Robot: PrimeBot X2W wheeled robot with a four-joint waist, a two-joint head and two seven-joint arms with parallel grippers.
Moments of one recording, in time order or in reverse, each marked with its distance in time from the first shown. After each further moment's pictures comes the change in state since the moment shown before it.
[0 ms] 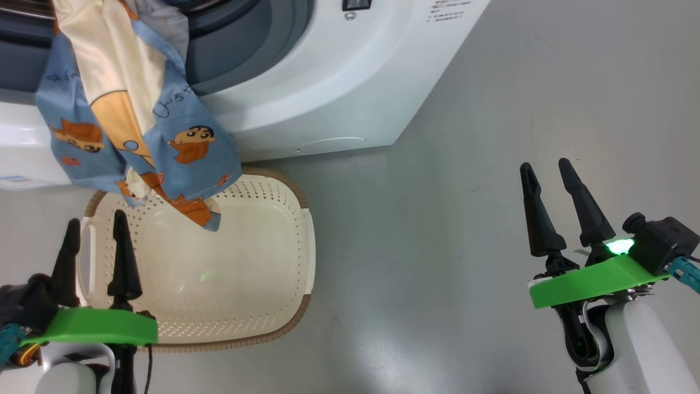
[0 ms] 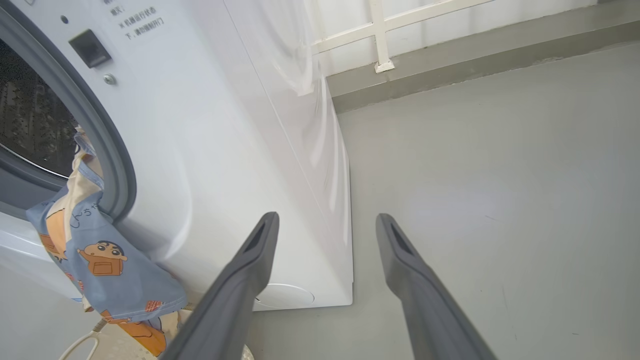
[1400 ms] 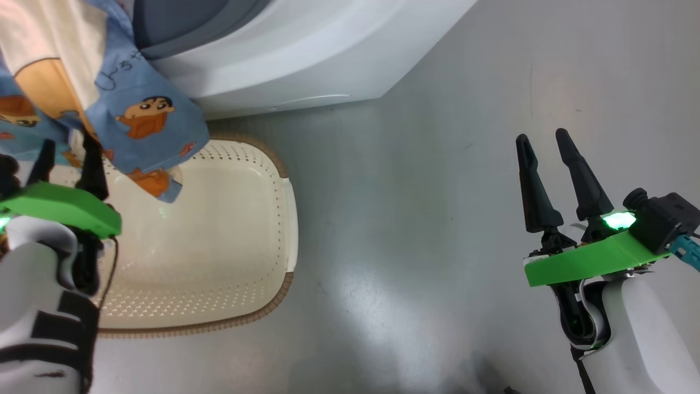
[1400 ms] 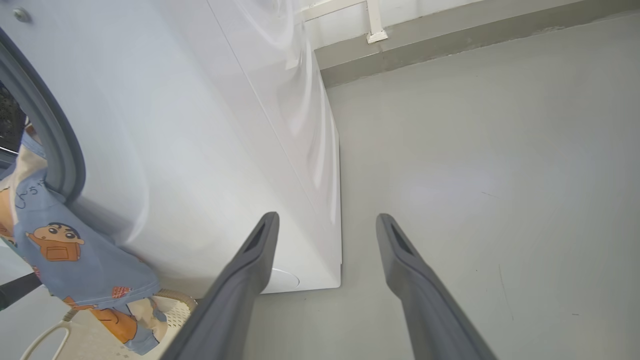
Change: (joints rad) left arm -0.553 0.106 -0.131 0.689 -0.151 0.000 0.000; right arm -0.064 0.007 0.014 -0.018 -0.001 0.000 0.000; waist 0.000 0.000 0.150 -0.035
